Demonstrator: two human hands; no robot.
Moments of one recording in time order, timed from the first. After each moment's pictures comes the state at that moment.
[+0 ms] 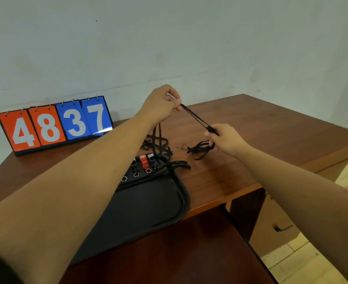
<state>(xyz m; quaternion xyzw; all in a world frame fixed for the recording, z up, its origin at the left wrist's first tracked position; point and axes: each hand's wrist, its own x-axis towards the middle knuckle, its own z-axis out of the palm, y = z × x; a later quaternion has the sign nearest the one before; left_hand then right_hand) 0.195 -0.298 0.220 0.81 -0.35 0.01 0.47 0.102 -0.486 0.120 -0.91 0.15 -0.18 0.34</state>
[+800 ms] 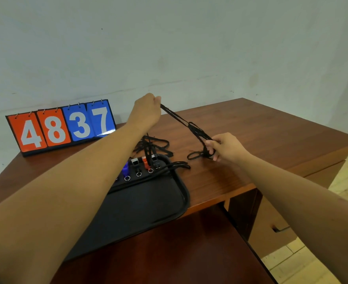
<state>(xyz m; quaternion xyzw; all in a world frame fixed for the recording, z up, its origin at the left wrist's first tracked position) 0.197 -0.274 0.220 0.89 -0.26 0.15 0.35 0.081 -0.483 0.108 -0.88 0.16 -0.15 0.41</state>
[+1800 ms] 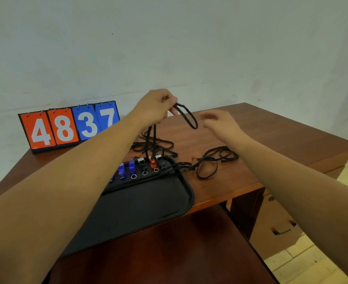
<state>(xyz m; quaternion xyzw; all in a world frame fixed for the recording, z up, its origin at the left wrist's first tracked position) 0.164 -0.247 0.249 0.81 -0.35 0.01 0.46 0.076 -0.436 0.188 -0.86 0.11 -0.22 0.45</state>
